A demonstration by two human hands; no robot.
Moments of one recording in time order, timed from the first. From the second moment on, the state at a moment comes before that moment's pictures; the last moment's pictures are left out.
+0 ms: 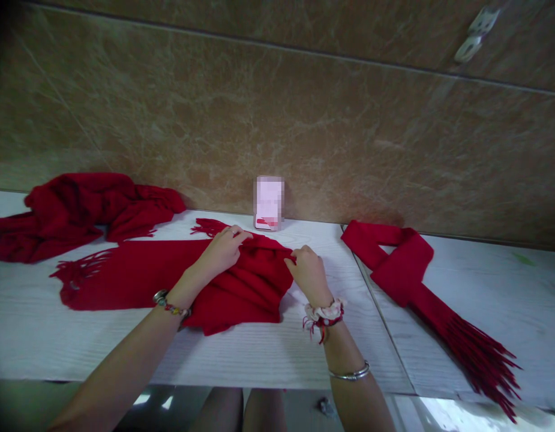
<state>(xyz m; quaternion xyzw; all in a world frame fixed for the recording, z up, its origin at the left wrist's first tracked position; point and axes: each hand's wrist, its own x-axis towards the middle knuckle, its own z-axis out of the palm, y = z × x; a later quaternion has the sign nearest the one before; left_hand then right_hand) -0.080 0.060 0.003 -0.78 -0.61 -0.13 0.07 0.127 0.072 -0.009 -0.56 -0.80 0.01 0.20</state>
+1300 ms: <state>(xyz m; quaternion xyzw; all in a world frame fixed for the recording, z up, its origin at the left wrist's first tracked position) -0.073 0.058 0.010 -0.80 -0.58 -0.16 0.06 0.123 0.073 -0.001 -0.50 -0.79 0.06 0.35</state>
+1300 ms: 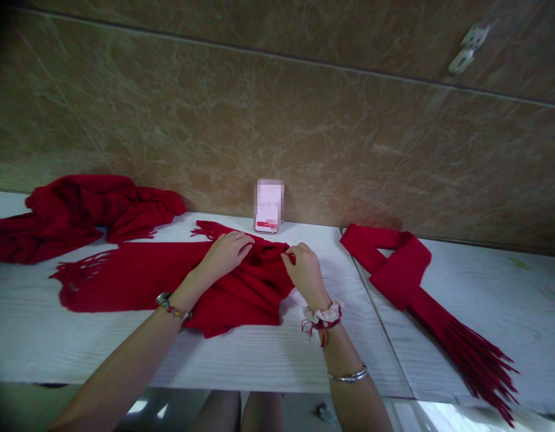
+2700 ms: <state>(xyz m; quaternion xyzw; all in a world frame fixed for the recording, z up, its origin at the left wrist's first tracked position) -0.078 0.058 0.010 -0.73 -0.65 -0.21 0.08 0.135 0.082 -0.007 -0.53 -0.78 0.09 0.31</state>
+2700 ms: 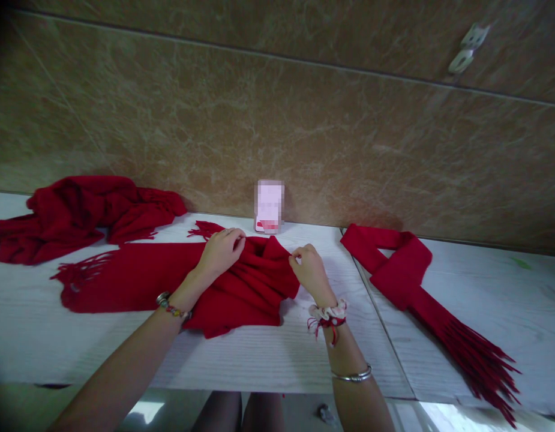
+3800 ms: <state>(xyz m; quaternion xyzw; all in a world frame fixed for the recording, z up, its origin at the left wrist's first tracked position) -0.077 0.060 0.008 -0.77 -0.62 -0.15 0.01 0.120 0.082 -0.013 -0.50 -0.77 0.09 0.39</state>
